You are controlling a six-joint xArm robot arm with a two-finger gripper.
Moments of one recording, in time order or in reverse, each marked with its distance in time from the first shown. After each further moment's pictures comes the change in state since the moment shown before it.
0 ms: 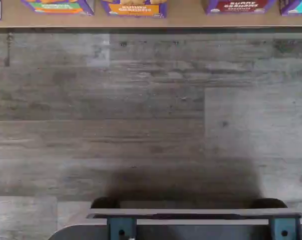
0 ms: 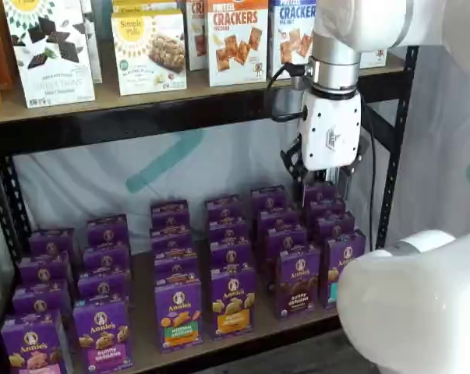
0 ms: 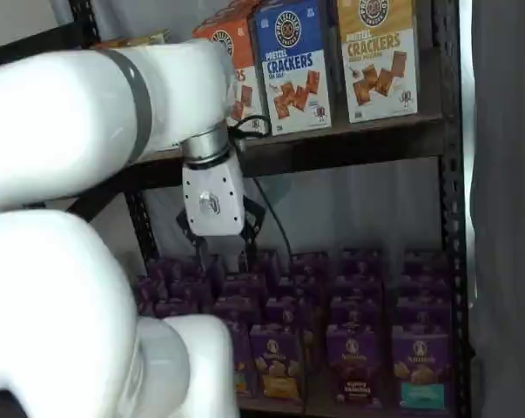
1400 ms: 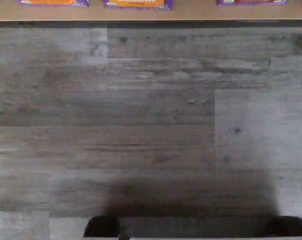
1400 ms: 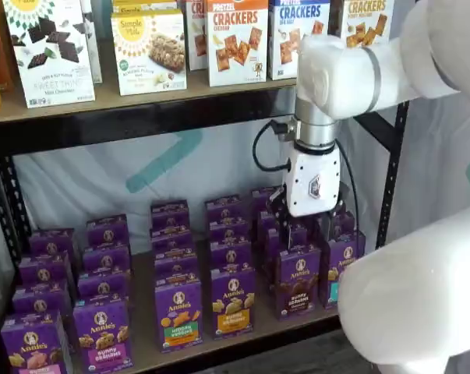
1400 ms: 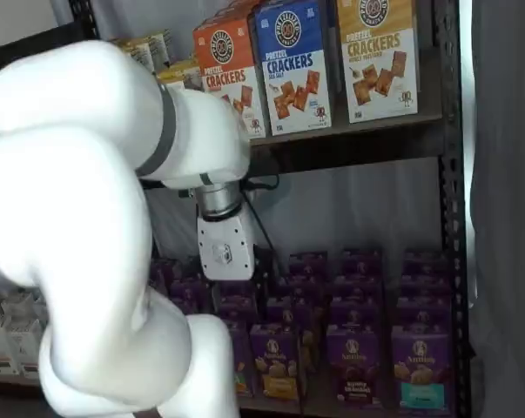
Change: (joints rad) arm 0.029 0.198 0.152 -0.004 -0.332 0.023
